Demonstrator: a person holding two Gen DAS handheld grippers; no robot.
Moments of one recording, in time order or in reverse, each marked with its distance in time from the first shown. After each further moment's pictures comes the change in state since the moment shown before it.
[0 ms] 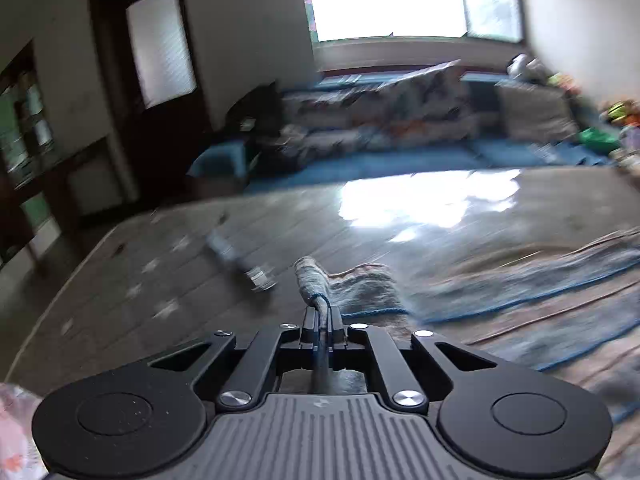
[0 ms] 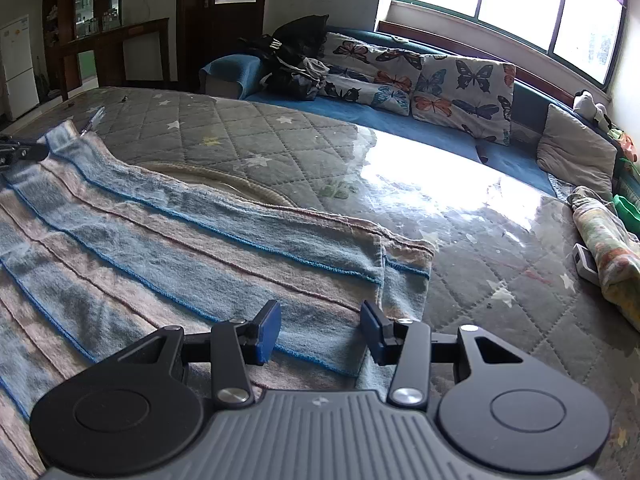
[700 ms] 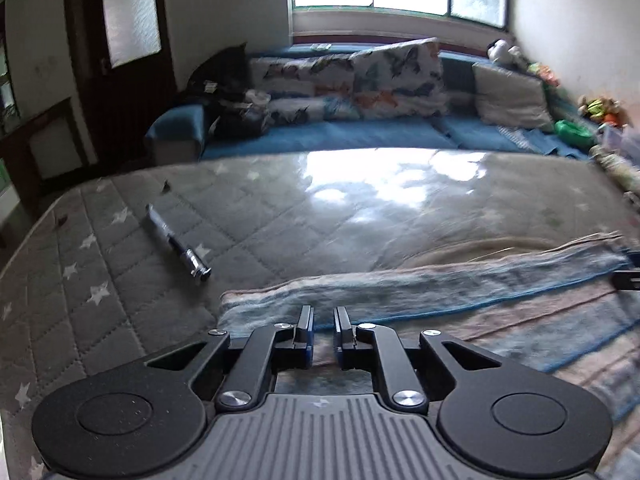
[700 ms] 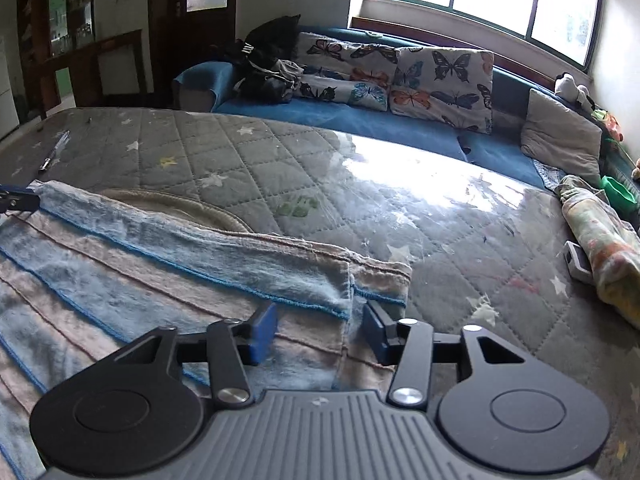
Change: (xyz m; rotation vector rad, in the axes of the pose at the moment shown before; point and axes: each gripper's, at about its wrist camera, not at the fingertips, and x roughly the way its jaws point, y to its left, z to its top) left arm 0.036 -0.011 0.015 -0.029 0.101 -0.132; right arm 0.016 -0.022 0.017 0.080 0.003 -0.034
